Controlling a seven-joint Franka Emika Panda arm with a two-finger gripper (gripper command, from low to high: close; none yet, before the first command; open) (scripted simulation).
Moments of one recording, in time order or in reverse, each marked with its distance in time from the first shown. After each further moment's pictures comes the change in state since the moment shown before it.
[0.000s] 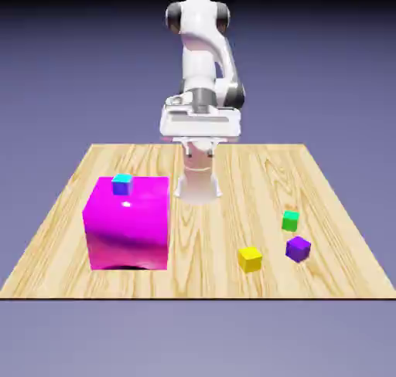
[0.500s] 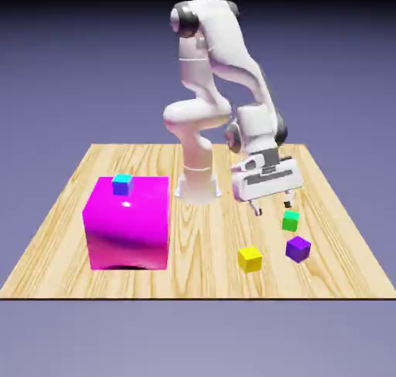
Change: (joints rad) arm 0.527 0.544 -0.042 0.093 0.131 0.114 -0.041
